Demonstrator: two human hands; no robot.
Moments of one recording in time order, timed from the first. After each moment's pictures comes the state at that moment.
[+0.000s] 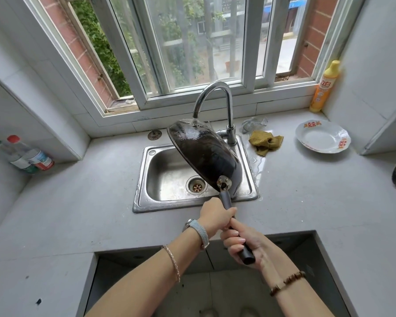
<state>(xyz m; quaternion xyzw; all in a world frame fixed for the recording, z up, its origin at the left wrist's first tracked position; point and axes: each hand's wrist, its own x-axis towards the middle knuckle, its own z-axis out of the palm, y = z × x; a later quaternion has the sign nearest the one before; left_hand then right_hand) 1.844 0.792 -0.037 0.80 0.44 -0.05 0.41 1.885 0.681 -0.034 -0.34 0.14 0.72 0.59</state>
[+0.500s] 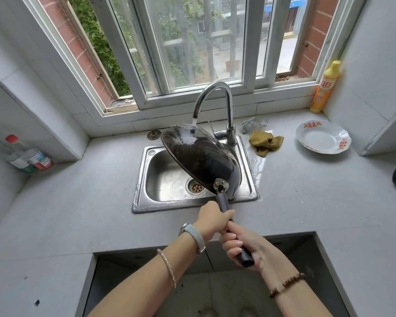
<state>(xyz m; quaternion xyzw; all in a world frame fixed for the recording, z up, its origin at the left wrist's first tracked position) 1.839 0.796 -0.046 0.77 0.46 -0.05 0.45 1.882 0.682 -0.031 -0.39 0.12 0.71 0.57</state>
